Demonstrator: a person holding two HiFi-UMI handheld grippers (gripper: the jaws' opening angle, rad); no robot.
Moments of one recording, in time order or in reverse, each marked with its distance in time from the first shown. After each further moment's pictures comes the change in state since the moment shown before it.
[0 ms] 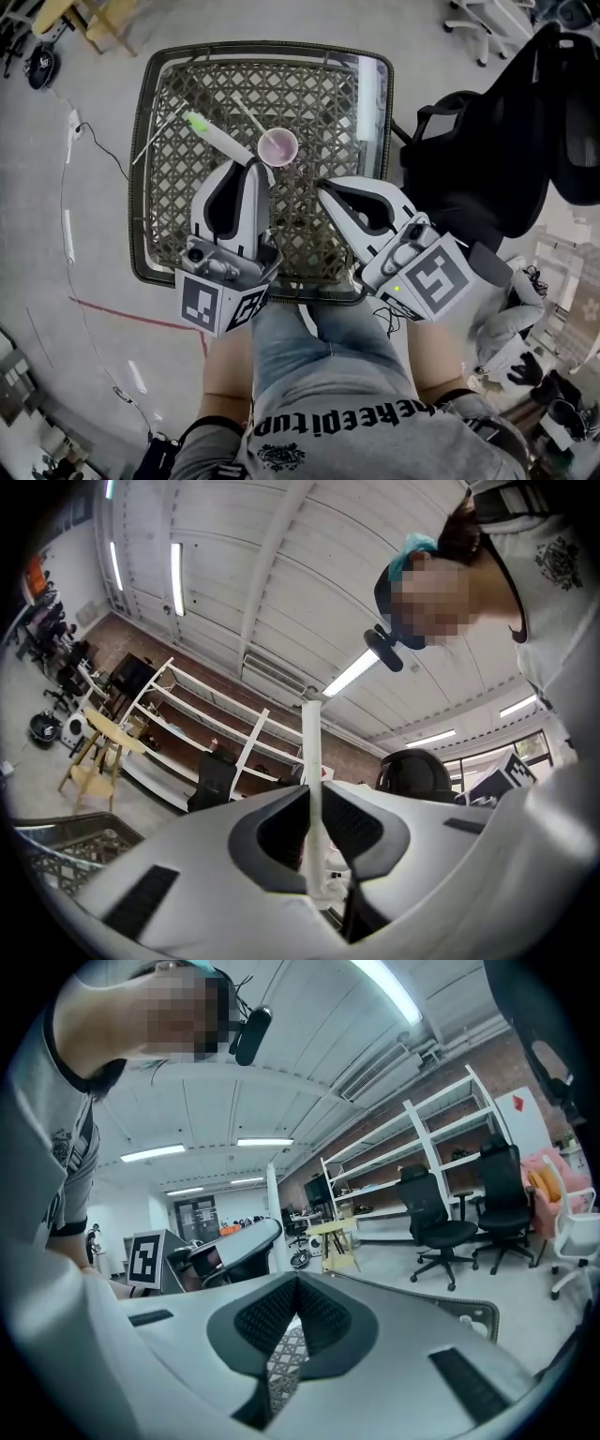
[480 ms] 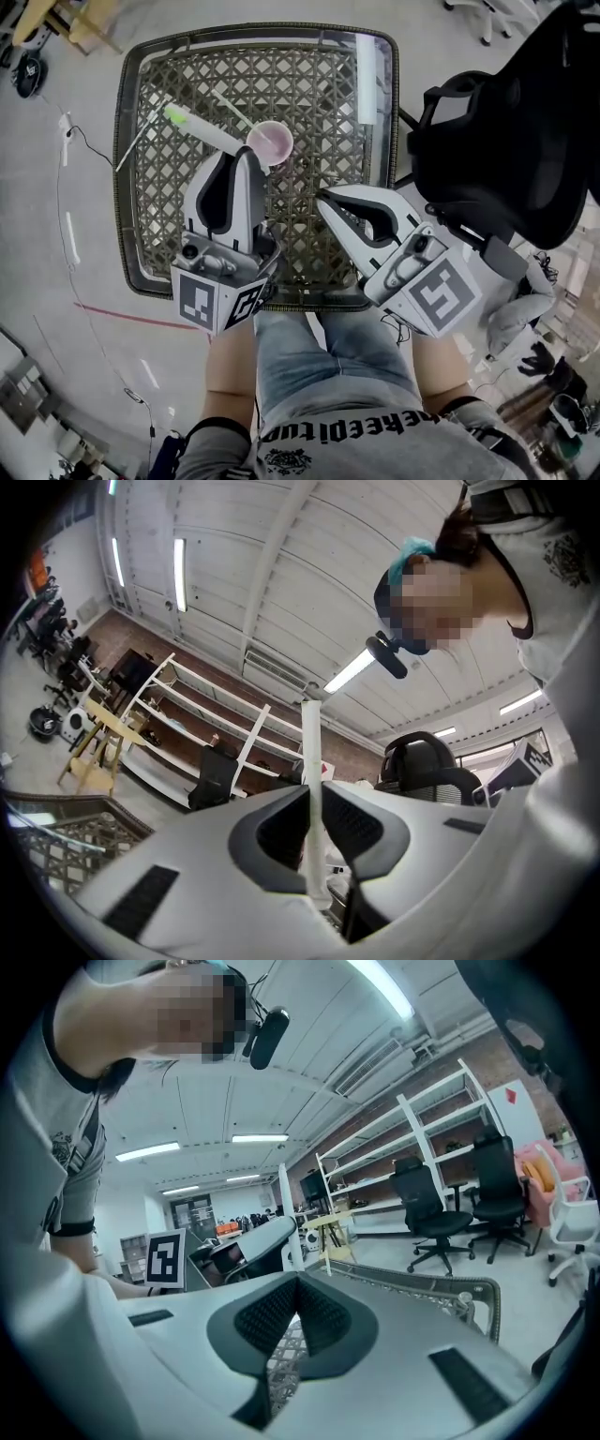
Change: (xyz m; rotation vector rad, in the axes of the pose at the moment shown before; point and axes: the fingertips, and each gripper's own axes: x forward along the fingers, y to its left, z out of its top) left arm 0.003 0.021 -0.047 -0.011 0.002 -0.002; right arm 0.001 -0.004 -0.055 0.024 0.080 -0.011
